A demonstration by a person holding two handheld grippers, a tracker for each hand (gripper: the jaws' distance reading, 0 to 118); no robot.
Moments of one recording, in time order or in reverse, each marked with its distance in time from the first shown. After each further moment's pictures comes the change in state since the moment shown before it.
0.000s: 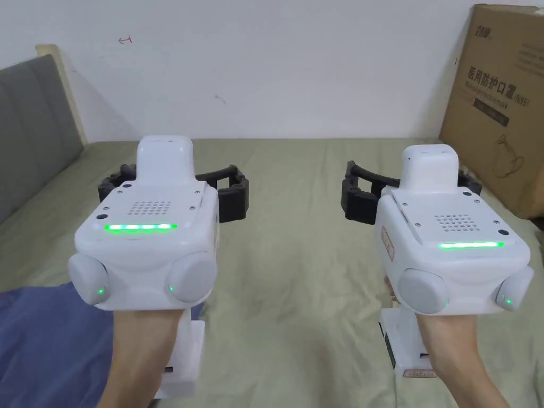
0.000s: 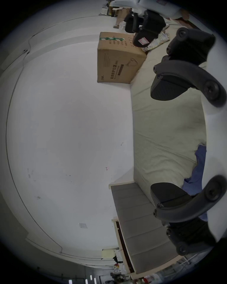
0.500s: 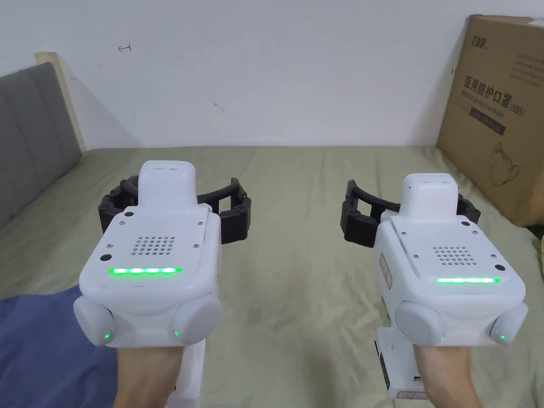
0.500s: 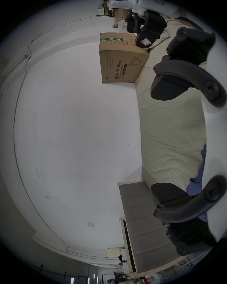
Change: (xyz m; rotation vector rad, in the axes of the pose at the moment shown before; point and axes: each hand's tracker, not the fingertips) left arm 0.003 -0.021 0.008 0.113 -0.001 -0.006; right arm 0.002 -0.022 0.006 0.031 -0.016 -0.020
